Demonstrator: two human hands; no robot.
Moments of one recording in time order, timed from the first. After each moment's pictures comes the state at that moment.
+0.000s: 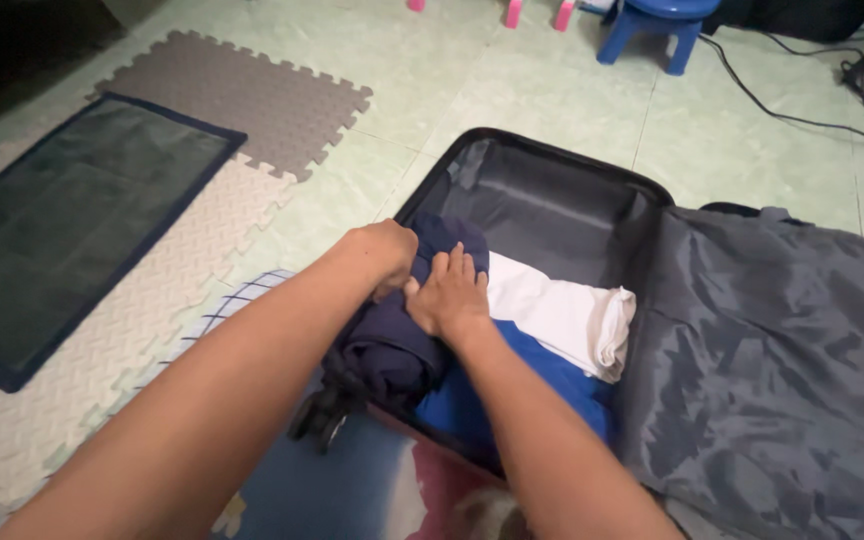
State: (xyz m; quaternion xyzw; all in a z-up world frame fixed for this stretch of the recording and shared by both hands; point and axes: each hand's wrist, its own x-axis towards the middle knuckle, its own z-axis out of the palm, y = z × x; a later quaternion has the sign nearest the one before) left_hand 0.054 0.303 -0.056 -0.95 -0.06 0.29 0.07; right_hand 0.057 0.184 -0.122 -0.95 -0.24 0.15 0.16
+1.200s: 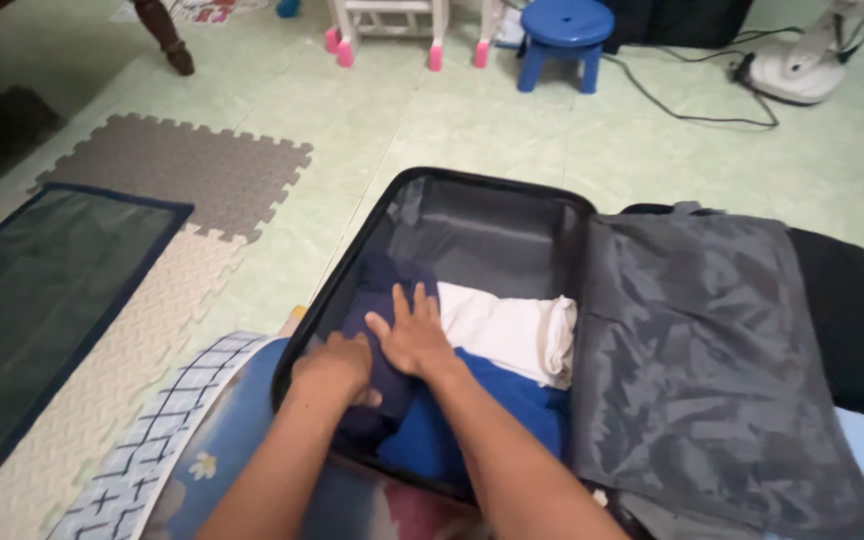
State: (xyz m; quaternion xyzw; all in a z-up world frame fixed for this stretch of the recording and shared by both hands) left_hand -0.018 0.248 -0.078 -0.93 -0.20 0.30 -0.02; right_hand 0.091 0.166 -0.190 -0.91 -0.24 0.16 0.30
